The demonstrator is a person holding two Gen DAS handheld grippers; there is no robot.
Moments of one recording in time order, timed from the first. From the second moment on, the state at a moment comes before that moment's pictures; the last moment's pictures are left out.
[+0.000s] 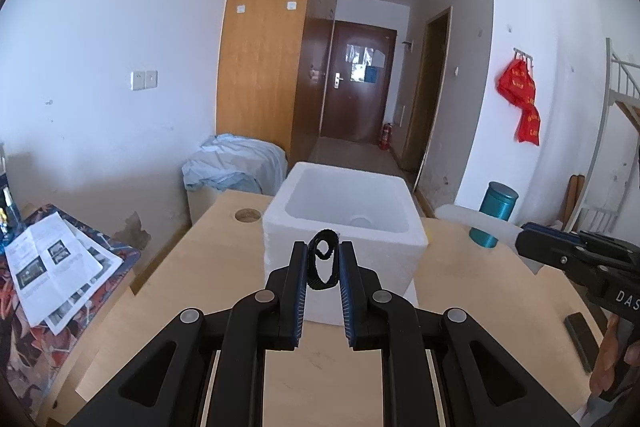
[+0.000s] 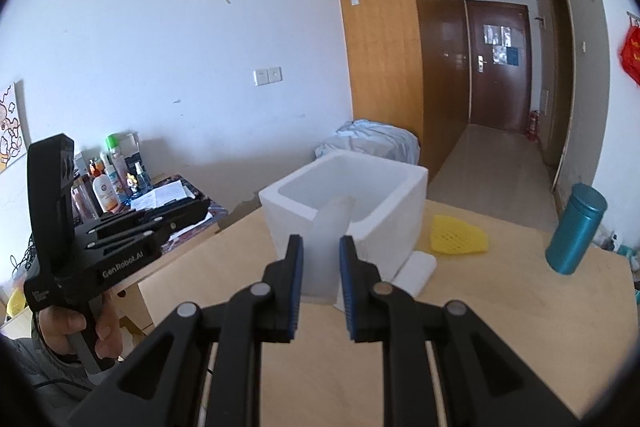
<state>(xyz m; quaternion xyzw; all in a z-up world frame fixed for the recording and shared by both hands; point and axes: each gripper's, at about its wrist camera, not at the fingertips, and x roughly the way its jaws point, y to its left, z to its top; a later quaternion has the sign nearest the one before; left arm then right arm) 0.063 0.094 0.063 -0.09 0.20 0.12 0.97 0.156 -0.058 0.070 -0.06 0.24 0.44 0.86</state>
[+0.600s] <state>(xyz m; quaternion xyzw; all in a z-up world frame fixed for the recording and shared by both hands) 0.113 0.121 0.072 -0.09 0.21 0.09 0.97 0.204 -0.001 0.073 -0.09 0.25 0.43 0.86</state>
